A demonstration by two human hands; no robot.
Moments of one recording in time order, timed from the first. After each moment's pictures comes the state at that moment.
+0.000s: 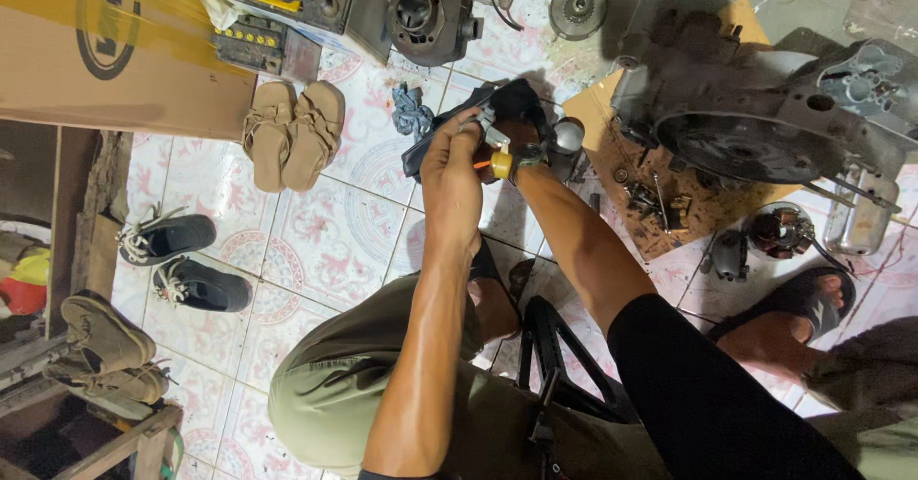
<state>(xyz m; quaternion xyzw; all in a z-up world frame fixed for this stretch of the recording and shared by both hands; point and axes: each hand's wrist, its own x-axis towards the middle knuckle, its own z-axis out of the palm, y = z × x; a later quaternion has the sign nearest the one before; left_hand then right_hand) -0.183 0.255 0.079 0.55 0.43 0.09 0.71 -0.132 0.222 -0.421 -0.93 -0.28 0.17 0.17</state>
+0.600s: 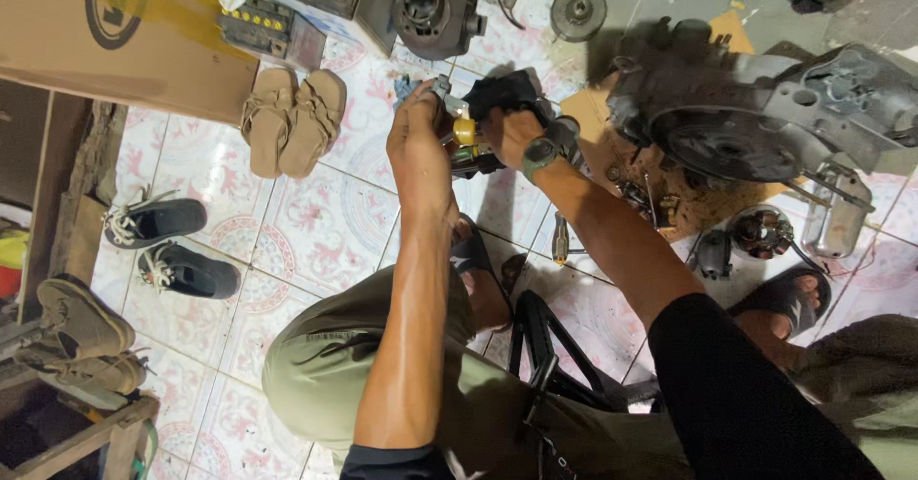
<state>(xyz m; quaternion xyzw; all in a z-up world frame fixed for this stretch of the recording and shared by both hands) -0.186 0.282 0.076 0.54 0.47 0.15 0.68 -0.118 0.199 -0.177 -0.90 -0.40 -0.03 0.17</state>
